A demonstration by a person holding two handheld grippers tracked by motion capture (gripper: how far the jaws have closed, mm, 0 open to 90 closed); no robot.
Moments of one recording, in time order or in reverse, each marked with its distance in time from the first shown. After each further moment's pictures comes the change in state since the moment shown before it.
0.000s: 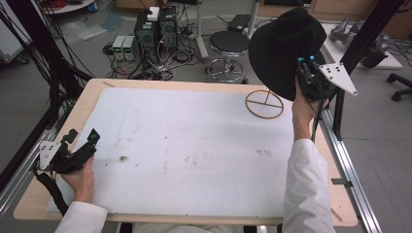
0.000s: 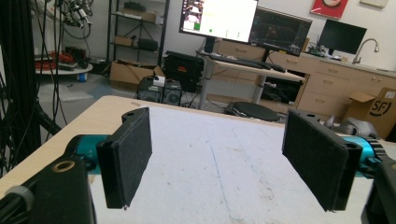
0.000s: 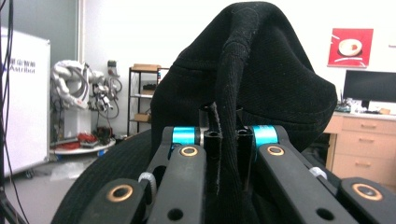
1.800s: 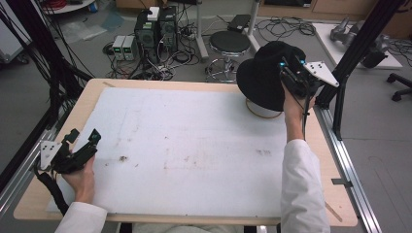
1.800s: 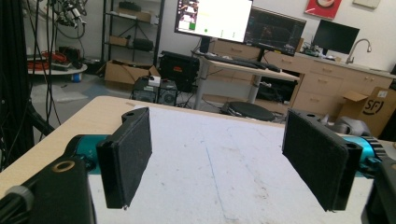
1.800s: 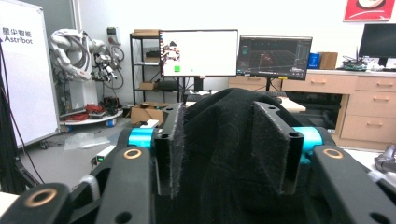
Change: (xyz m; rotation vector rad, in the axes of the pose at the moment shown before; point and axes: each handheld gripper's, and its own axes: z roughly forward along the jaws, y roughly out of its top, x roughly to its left) left arm -0.001 -0.001 0.001 0.001 -0.021 -0.003; right arm 0.002 -0.036 0.033 0.155 0.016 0.042
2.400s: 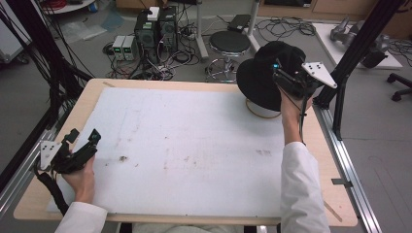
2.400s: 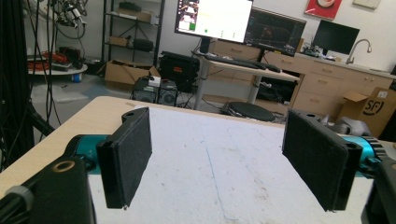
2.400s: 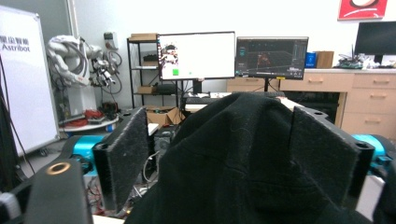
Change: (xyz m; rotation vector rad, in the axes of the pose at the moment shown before) left arm 0.000 0.000 0.000 -0.001 0.001 0.000; right arm 0.011 0.004 -0.005 -0.009 -0.018 0.026
